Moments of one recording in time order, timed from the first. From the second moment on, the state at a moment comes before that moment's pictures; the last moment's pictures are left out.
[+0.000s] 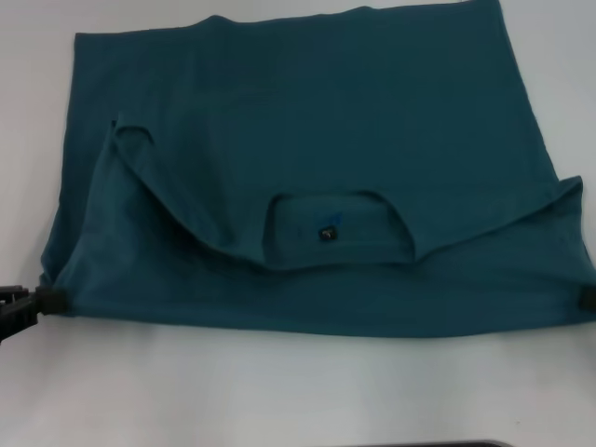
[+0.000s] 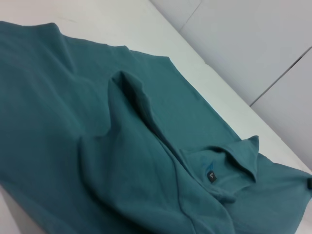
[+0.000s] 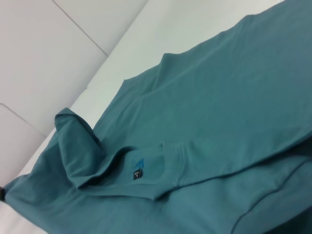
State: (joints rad) left arm -0.19 -2.04 -2.61 -0.91 -0.98 1.85 -1.74; right arm 0.13 2.01 2.80 0.67 -2.22 1.79 -1.55
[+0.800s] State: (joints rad) left arm -0.14 -2.03 -2.61 -0.85 -0.94 1.89 -1.70; right arm 0.08 2.02 2.80 0.69 -2.25 1.86 -1.60
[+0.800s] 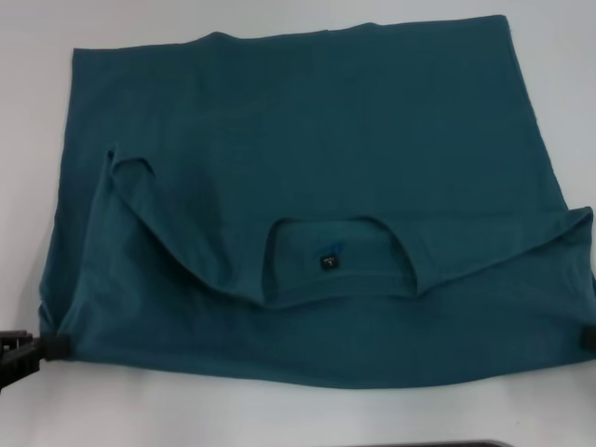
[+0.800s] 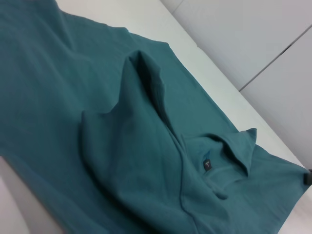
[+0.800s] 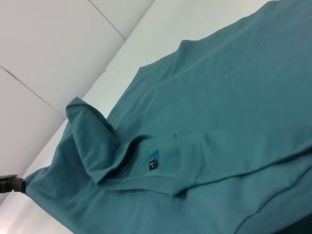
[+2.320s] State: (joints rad) left arm -0.18 -2.00 -2.65 -0.79 -0.93 1.85 -1.67; right arm 0.06 2.05 2.80 0.69 -2.24 1.89 -1.65
